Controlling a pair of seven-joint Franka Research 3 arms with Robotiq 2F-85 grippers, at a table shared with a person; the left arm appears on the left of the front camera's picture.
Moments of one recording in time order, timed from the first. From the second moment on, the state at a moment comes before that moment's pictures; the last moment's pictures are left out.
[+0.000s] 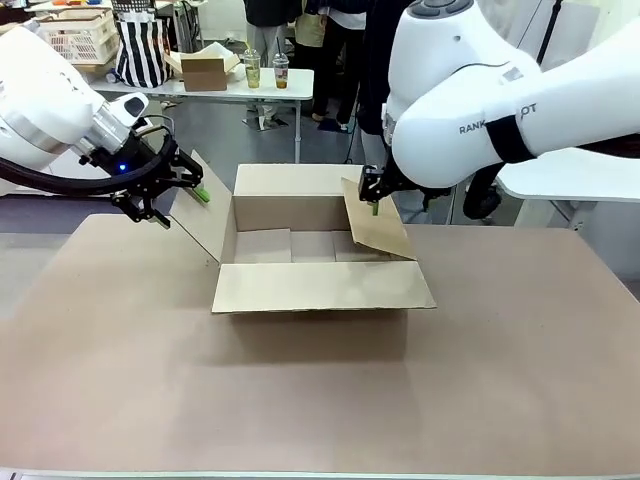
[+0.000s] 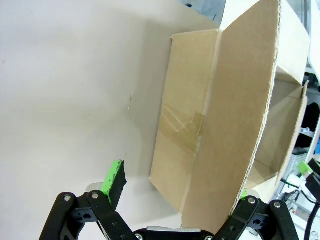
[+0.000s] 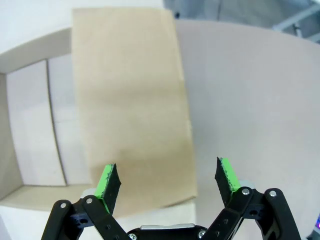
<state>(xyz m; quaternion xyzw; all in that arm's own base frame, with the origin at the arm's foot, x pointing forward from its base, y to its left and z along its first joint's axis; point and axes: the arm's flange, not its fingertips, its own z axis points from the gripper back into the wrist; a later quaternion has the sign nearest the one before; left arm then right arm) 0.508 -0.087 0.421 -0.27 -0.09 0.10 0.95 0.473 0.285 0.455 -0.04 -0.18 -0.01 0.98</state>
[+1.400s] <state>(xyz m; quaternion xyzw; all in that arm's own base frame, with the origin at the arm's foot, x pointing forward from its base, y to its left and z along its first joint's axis) 0.508 -0.087 0.421 -0.27 -0.09 0.10 0.95 0.533 0.358 0.417 -0.22 -0.13 0.09 0.96</state>
